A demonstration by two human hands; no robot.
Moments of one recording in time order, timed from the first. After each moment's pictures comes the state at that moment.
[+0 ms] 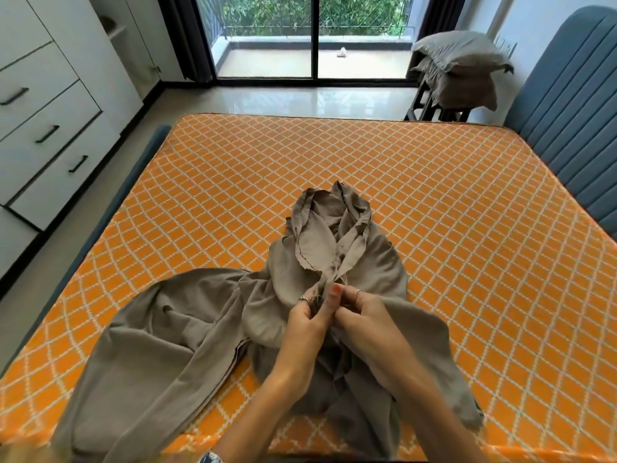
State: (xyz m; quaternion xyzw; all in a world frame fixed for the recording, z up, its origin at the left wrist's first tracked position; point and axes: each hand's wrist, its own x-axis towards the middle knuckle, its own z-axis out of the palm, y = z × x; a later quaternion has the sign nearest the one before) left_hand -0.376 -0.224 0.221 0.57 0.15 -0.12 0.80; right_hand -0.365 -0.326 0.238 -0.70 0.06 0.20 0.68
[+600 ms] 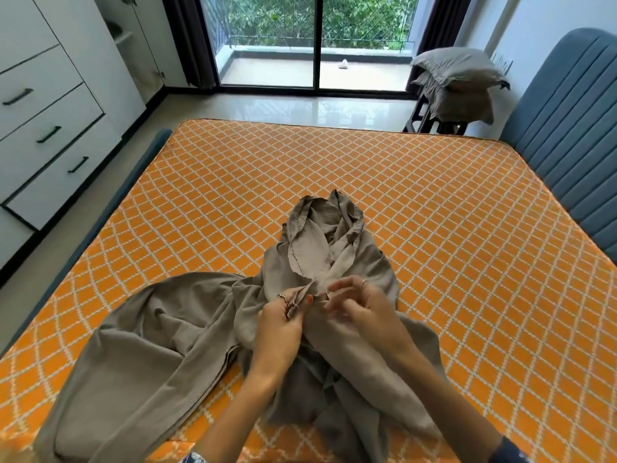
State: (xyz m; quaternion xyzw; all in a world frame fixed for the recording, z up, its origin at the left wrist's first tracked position) left_hand -0.367 -0.208 0.214 0.75 0.10 0.02 0.66; right_hand -0.336 -0.358 0.226 -0.74 0.00 0.16 0.65
